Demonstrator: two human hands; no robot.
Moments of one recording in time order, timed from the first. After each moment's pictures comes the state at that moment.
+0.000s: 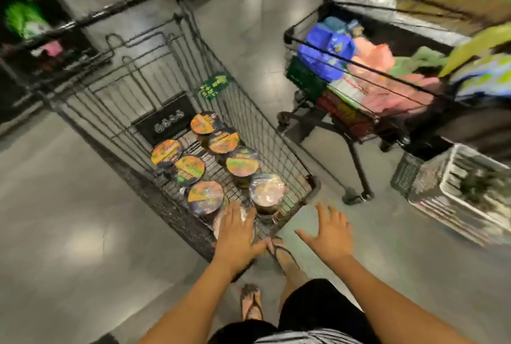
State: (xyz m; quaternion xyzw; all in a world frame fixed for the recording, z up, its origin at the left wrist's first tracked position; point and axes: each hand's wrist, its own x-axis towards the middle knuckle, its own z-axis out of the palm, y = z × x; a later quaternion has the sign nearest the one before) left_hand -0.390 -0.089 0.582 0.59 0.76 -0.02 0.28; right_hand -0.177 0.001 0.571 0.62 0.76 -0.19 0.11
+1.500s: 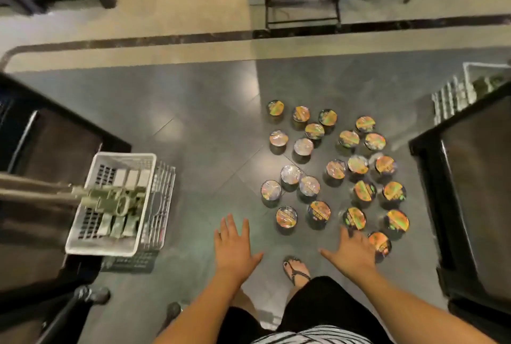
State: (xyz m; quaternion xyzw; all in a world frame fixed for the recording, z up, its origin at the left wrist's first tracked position) left_hand 0.328 0.032 0.543 0.94 -0.08 -0.32 -0.04; right_hand 0.279 -0.229 0.520 0.89 -0.24 -0.38 -0.09
